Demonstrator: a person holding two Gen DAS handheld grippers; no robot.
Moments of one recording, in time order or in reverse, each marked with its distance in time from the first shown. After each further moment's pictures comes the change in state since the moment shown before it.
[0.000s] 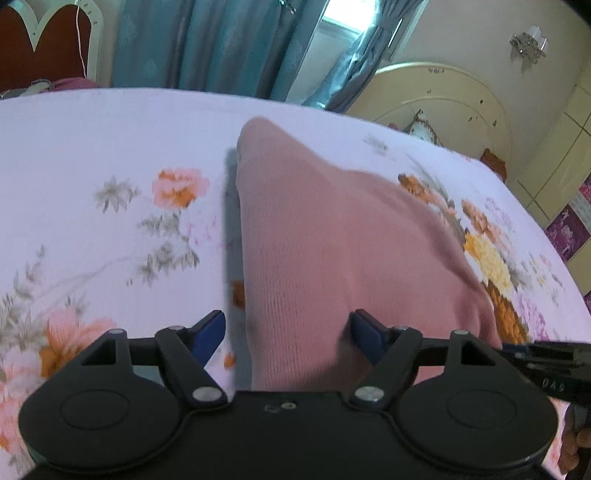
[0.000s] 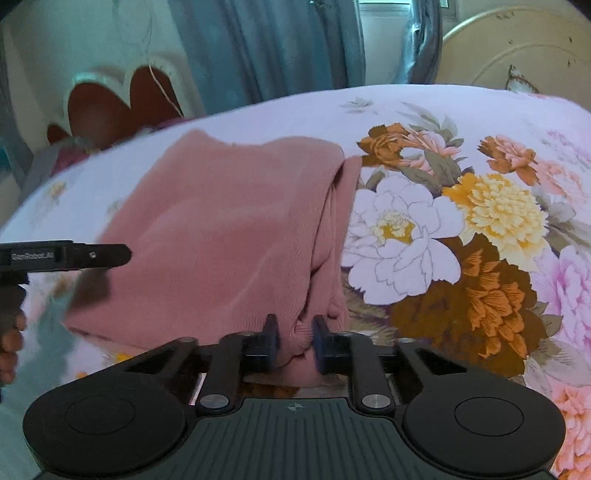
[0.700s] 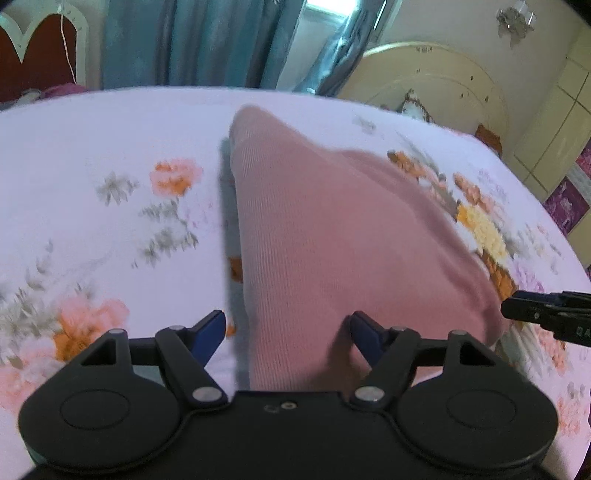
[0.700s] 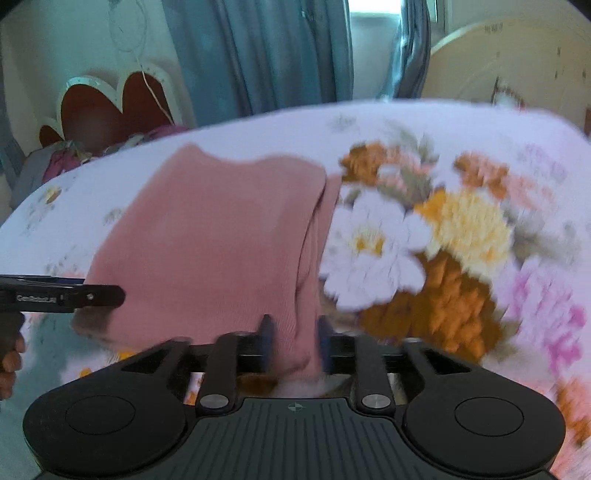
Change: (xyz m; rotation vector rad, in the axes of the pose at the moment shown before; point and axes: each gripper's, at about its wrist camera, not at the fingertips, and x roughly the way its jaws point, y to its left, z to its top) left arm -0.020 -0.007 -0.005 0.064 0.023 0.008; right arm -0.037 0.000 0.012 -0.019 -0.062 -0.053
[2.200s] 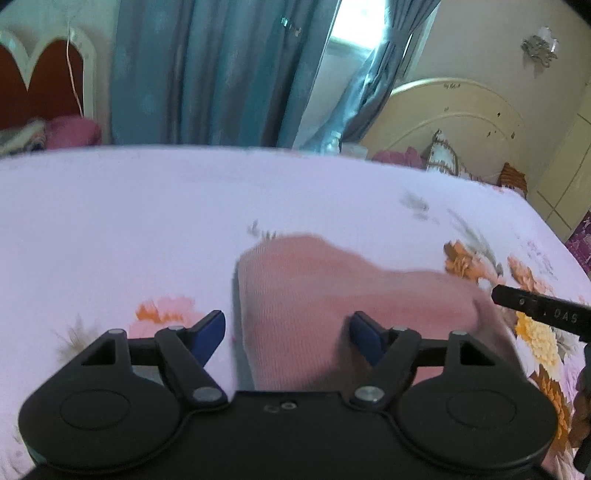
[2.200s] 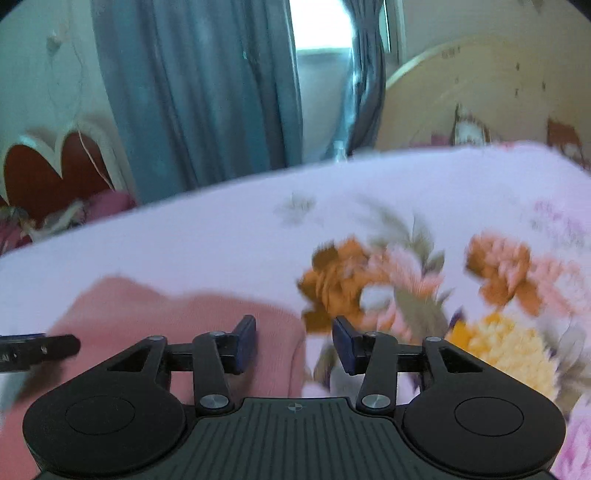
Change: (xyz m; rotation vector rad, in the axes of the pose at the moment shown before) left arm 0.078 0.020 0.107 -0.008 -0.121 0.064; right arm 0.103 -0.026 0.105 0.097 -0.174 -0.139
